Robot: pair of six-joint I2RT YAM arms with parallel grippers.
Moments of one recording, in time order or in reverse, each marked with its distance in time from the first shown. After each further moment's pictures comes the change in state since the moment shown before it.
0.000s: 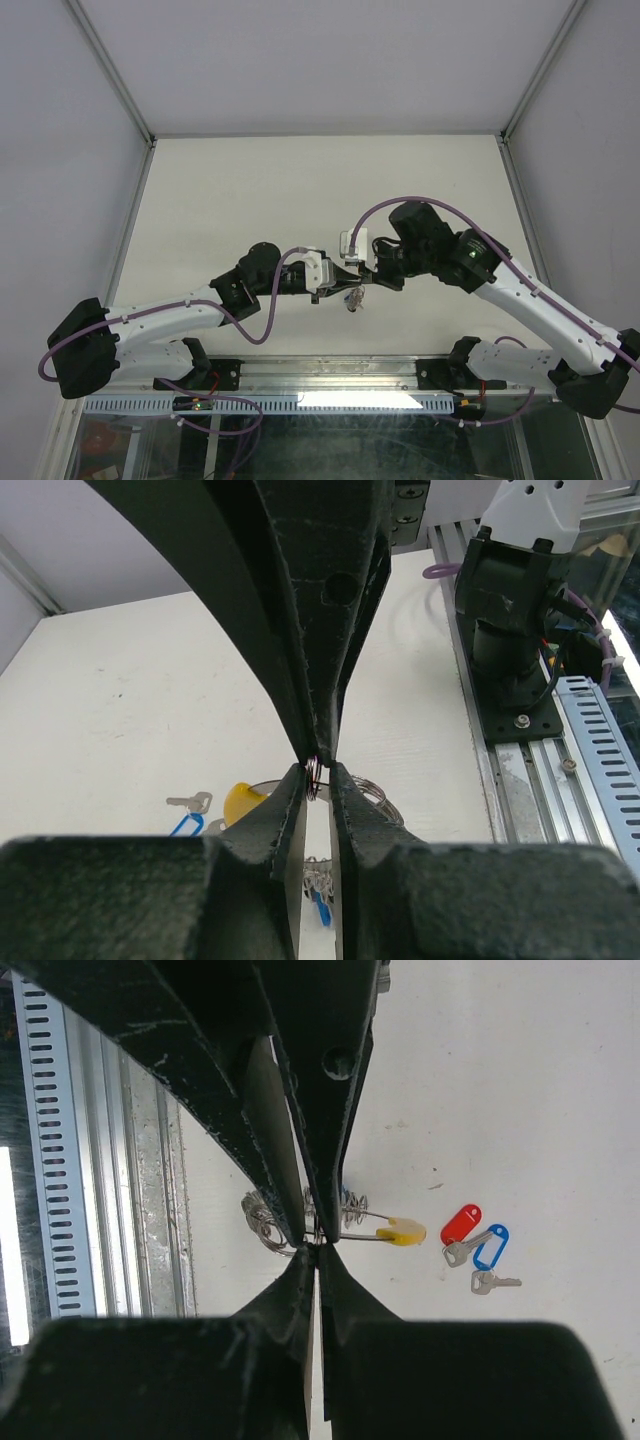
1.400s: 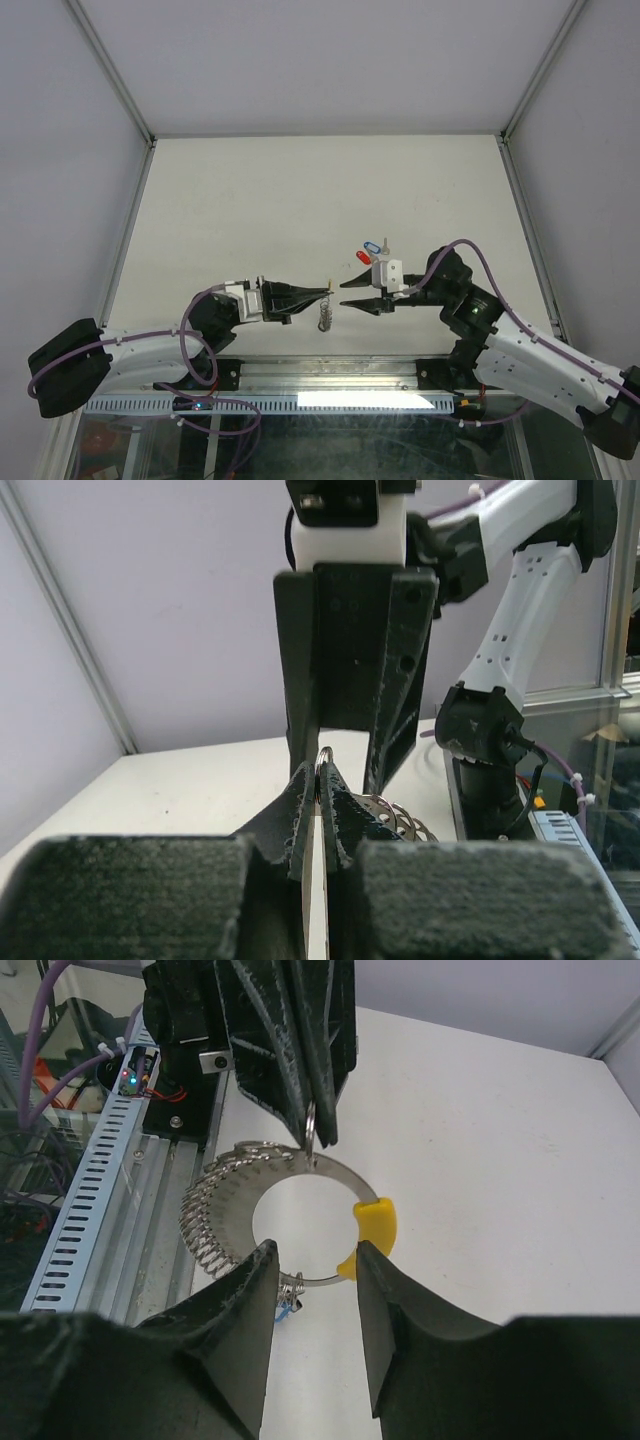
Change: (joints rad) left arm 0.000 -0.191 -0.459 0.790 -0.070 -0.209; right arm 0.006 -0.371 -0.635 0.935 -0.261 0.229
